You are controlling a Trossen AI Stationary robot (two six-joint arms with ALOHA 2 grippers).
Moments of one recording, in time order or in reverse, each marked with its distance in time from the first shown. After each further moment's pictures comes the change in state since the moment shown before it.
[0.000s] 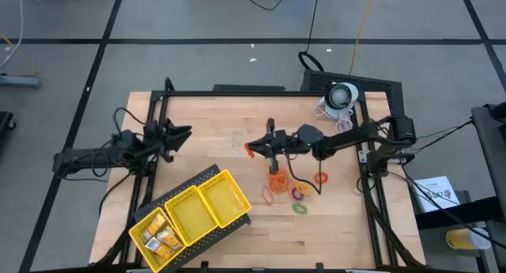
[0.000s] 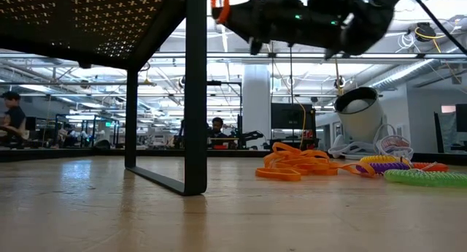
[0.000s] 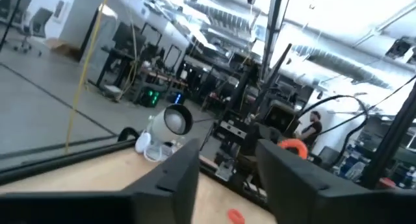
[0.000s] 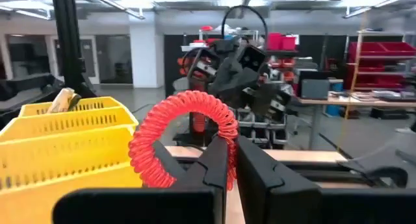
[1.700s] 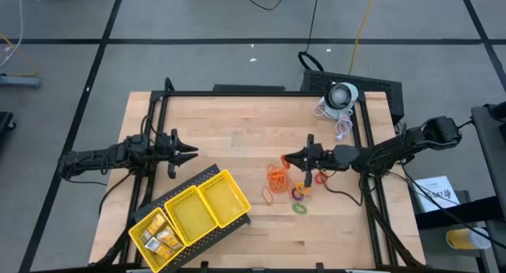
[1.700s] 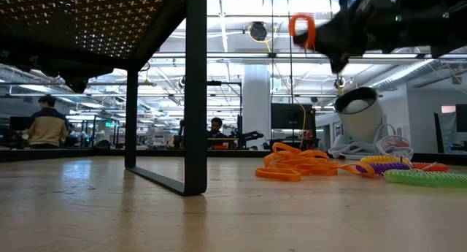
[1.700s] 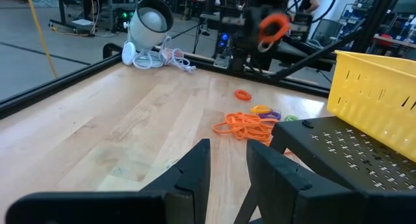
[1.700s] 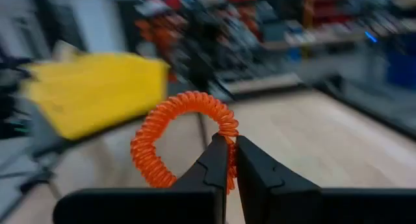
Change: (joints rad) left arm 0.001 -0.108 -0.023 -0.465 0.227 0.215; right arm 0.229 -0.501 -0.476 -0.242 0.416 0.135
